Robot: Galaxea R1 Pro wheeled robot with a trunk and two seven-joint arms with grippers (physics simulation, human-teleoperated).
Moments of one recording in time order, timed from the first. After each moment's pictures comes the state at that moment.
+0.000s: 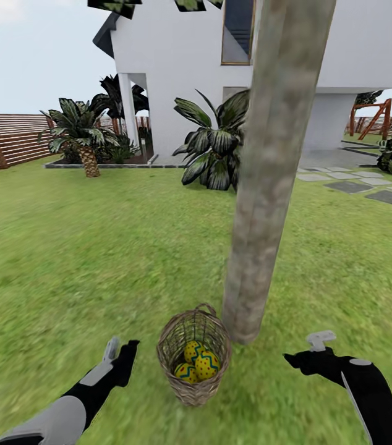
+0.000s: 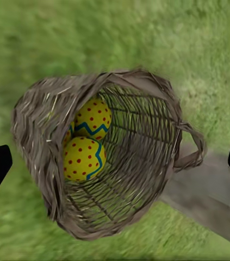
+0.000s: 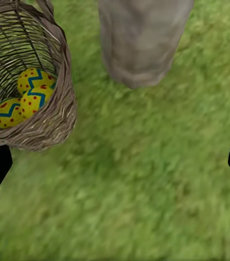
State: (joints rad) left arm -0.68 -0.01 0.09 -0.23 1.27 0.10 0.03; right arm -0.29 -0.18 -0.20 -1.23 0.24 0.62 0.52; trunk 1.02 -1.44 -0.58
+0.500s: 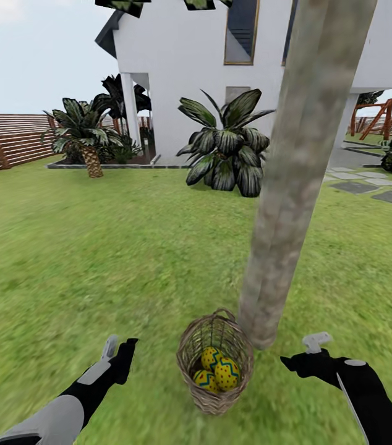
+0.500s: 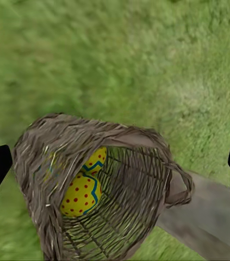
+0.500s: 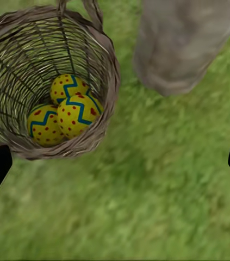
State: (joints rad) left arm -0.68 0.00 0.10 -0.24 1.27 0.12 0.03; right arm -0.29 -0.18 -0.17 -1.22 0.23 0.62 0.52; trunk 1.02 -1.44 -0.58
